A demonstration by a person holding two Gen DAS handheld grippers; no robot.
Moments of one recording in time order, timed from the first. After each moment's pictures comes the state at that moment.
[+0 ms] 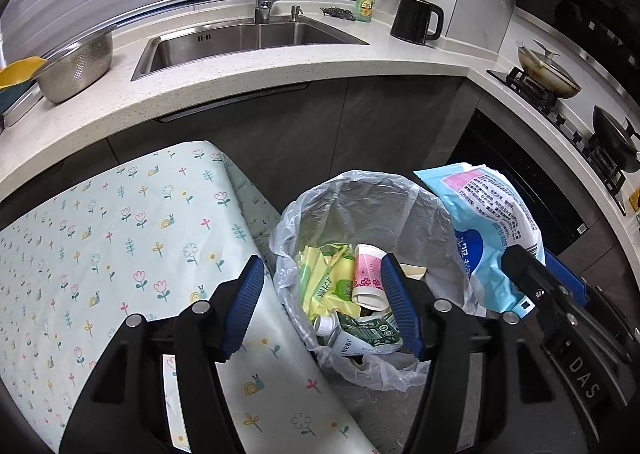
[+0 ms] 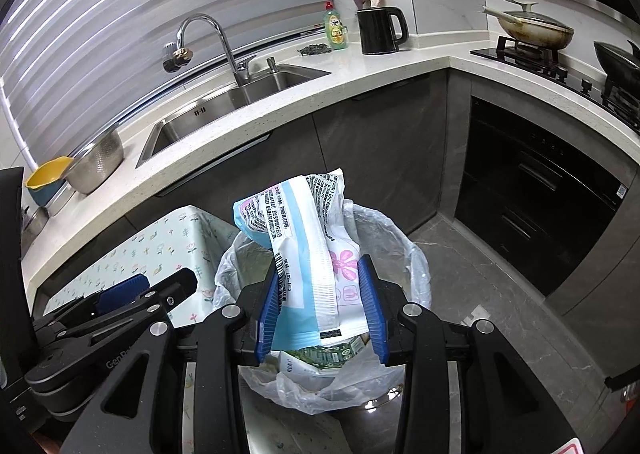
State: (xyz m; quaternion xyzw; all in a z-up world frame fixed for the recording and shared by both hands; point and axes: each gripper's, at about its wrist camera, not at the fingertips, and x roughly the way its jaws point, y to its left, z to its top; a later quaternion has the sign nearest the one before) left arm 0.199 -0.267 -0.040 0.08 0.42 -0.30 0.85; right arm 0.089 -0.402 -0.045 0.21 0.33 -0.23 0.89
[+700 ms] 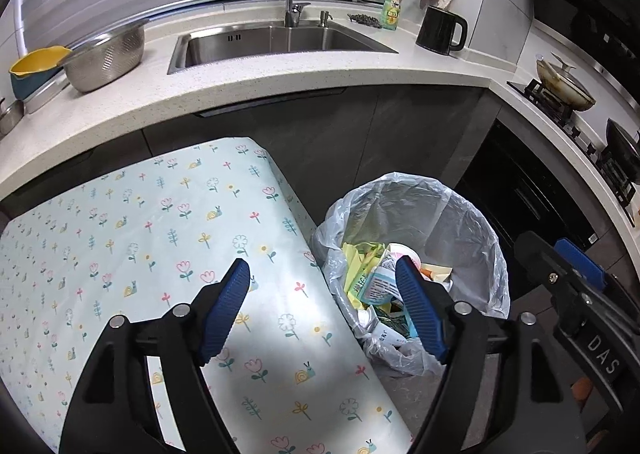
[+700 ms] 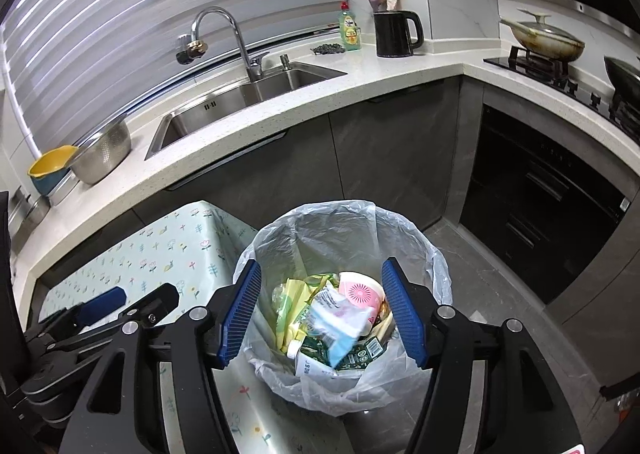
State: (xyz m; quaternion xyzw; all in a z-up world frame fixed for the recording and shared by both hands) left arm 0.202 -0.224 -0.032 0.07 0.41 -0.27 0.87; right arm 0.101 -0.375 -0.033 0.18 0.33 -0.23 0.90
